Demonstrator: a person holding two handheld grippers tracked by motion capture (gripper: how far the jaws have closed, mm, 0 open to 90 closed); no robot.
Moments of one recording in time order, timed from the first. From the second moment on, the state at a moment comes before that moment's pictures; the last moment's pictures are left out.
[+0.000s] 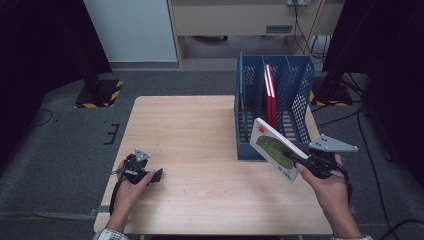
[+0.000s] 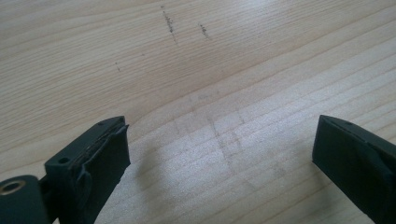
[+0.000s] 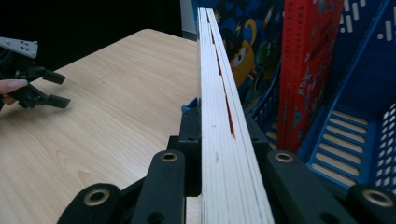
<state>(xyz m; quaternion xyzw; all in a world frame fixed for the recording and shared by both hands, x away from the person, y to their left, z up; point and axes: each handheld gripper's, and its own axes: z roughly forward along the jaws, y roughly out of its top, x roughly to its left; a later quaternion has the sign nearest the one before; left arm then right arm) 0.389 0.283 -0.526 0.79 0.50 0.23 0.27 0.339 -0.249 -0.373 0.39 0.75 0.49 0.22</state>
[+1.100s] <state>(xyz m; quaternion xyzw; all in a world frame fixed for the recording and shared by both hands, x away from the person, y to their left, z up) 0.390 0.282 -0.528 0.79 0.50 0.23 0.27 0.347 -0.293 -0.352 0.44 0.72 0.47 0.26</state>
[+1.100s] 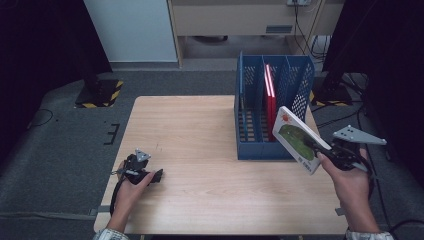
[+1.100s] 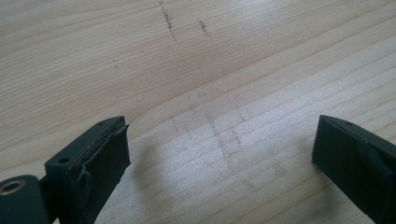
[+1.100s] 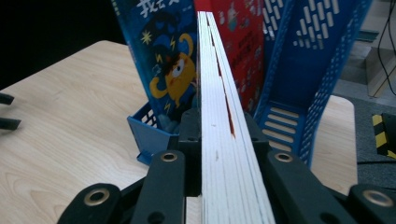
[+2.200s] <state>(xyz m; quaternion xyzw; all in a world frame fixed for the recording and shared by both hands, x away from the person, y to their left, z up) 0.390 0.283 -0.529 0.79 0.50 0.22 0.28 0.391 -0.299 -0.342 0.49 0.69 0.45 0.30</state>
